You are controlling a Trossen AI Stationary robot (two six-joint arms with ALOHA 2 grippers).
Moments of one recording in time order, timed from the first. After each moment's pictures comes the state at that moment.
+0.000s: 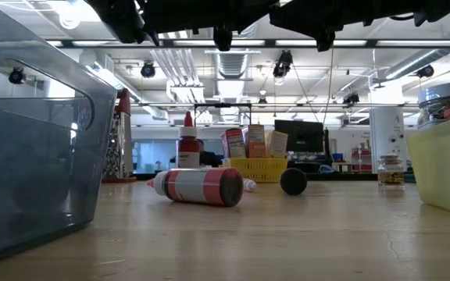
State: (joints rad) left arm 0.06 1.65 1.01 0.88 0.04 -0.04; right arm 0.10 1.13 0.61 0.48 0.31 0.05
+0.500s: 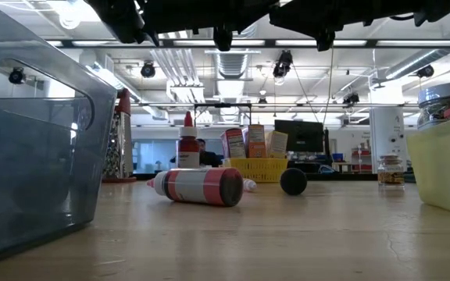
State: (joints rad) left arm 0.06 1.65 1.01 0.88 0.04 -0.04; right arm 0.10 1.13 0.61 0.48 0.31 0.04
